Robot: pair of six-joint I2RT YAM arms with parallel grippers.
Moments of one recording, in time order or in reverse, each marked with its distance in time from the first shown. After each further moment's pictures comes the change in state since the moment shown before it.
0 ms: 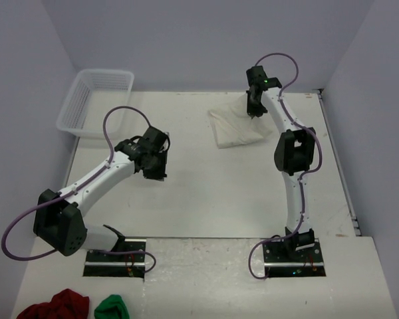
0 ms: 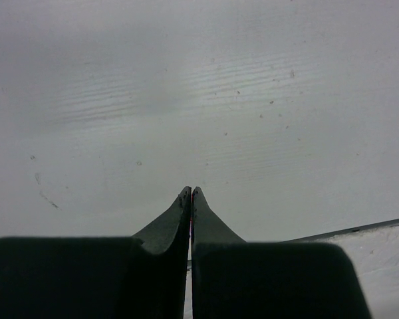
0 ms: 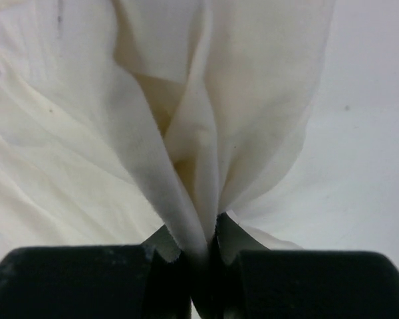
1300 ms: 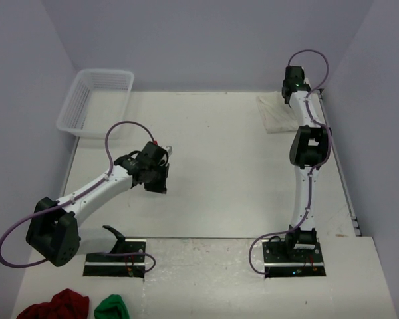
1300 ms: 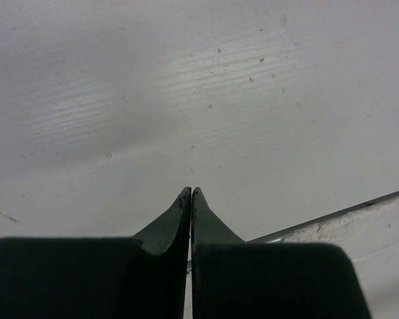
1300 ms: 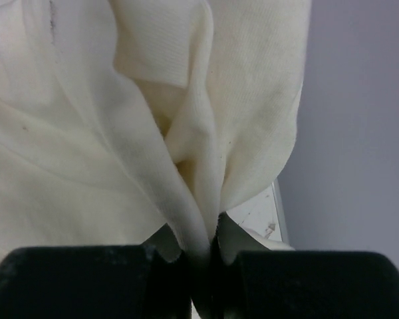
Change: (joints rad) left arm -0.032 -0.097 -0.220 0.138 0.095 0.023; right arm -0.285 0.162 0.080 0.363 0.362 -0.443
